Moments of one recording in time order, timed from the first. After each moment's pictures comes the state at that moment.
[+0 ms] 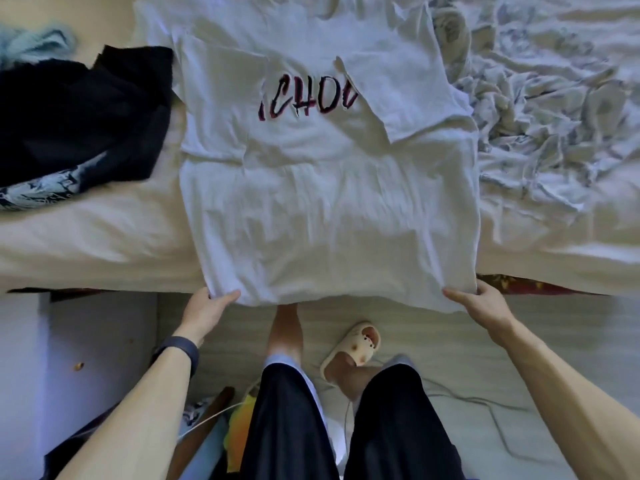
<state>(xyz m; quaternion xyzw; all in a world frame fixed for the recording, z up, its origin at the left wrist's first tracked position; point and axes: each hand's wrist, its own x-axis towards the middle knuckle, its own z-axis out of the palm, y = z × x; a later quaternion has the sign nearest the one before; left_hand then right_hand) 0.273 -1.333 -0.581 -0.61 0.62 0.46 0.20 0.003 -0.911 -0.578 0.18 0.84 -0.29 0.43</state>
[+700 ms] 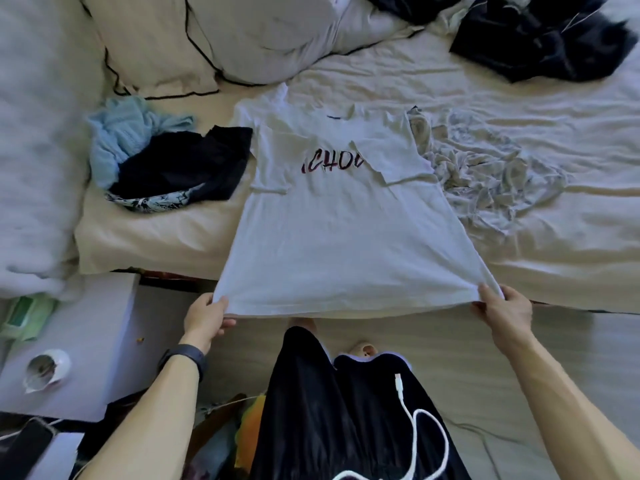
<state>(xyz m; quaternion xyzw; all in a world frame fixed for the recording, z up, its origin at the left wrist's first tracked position) 0.361 -1.287 -0.384 -0.66 0.58 0.48 0.06 0.055 -0.866 -0.397 0.26 0.78 -0.53 0.22</state>
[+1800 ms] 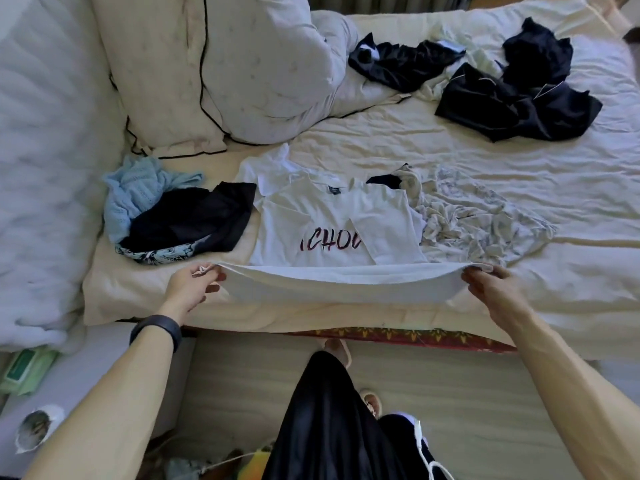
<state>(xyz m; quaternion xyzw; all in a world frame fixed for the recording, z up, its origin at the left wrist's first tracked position) 0.254 -1.383 -0.296 -0.56 0.64 0.52 -0.03 -0.053 -0.942 -0.317 0.19 0.72 -0.61 0.27</state>
